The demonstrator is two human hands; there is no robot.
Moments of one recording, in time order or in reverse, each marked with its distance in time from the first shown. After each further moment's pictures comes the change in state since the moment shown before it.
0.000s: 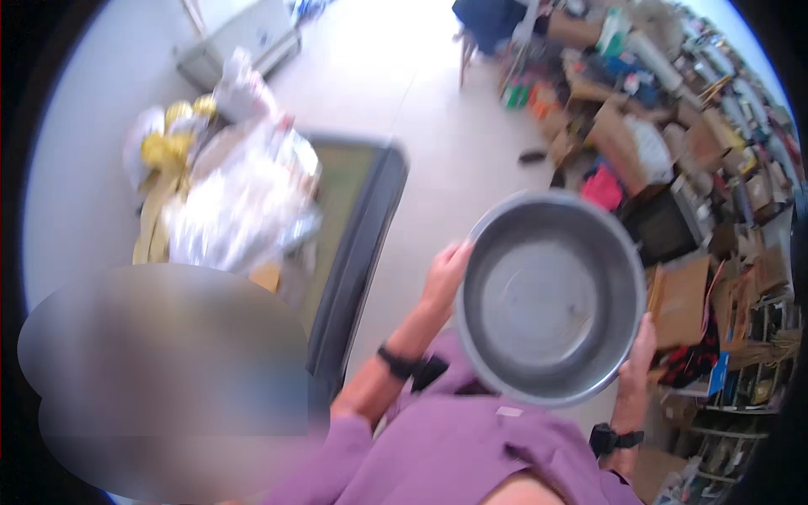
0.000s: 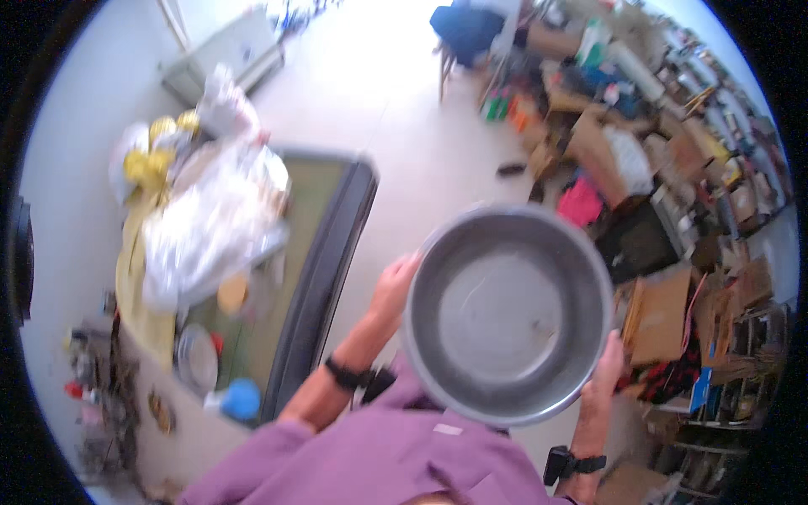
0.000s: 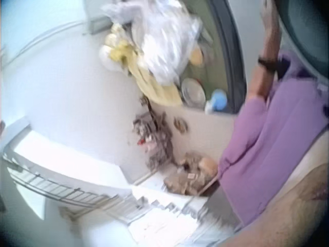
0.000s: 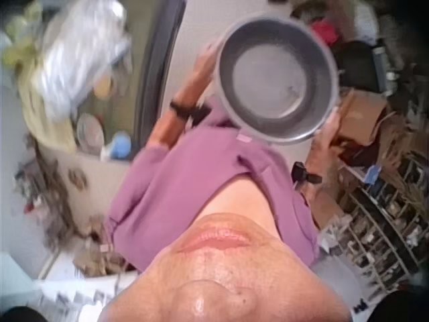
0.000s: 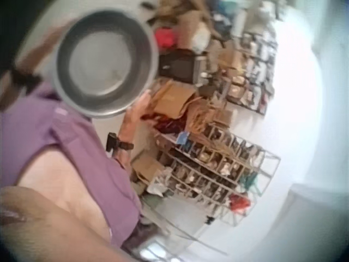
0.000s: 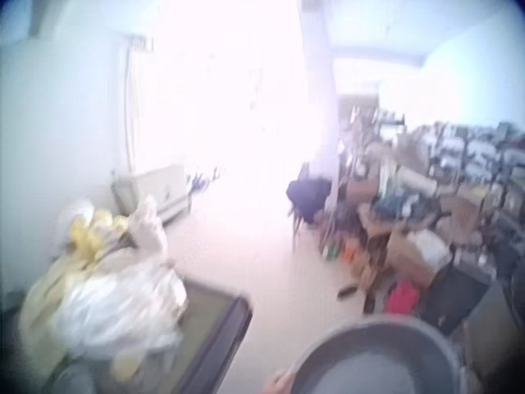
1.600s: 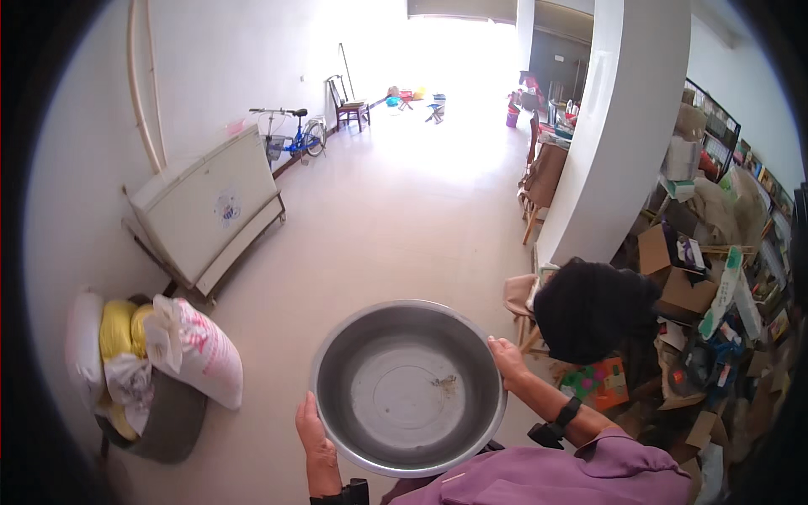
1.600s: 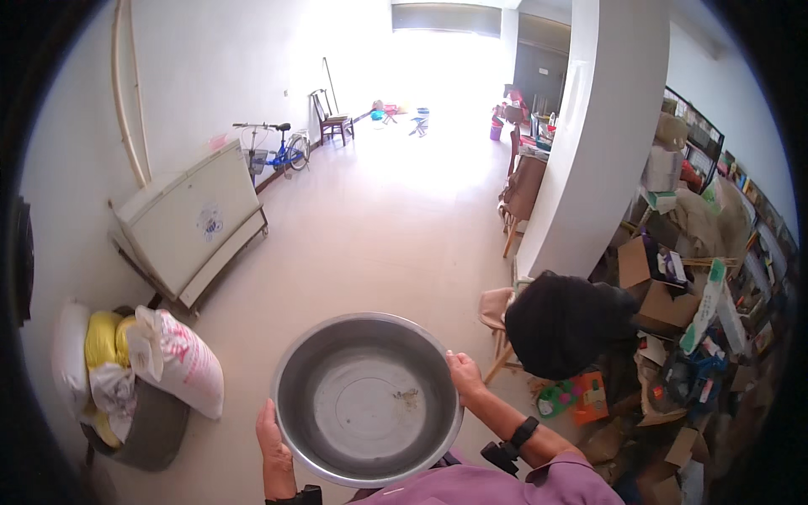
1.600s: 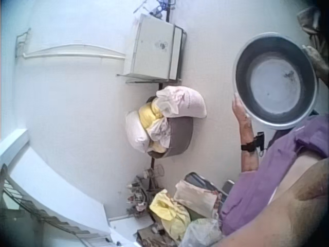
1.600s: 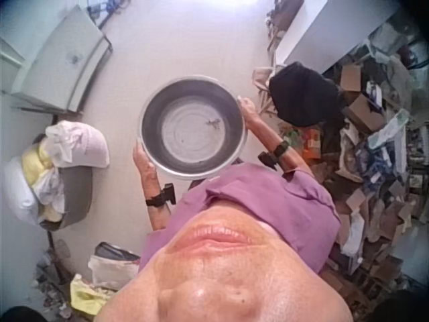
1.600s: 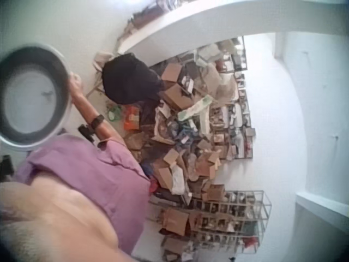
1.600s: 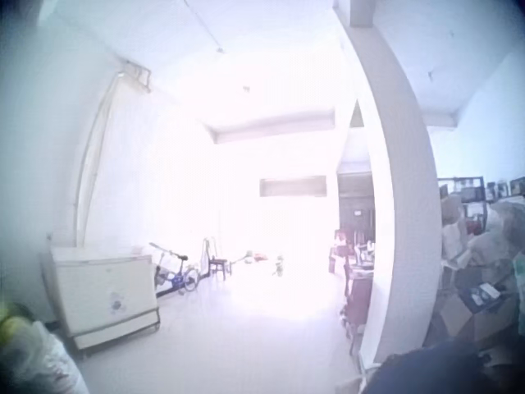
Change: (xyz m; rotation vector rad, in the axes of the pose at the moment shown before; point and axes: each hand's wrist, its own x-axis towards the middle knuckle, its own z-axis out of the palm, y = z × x) left_hand 1.615 0.565 -0.527 -0.260 0.771 0.224; right_hand 0.968 -0.082 1.882 -0.120 -0.802 0.271
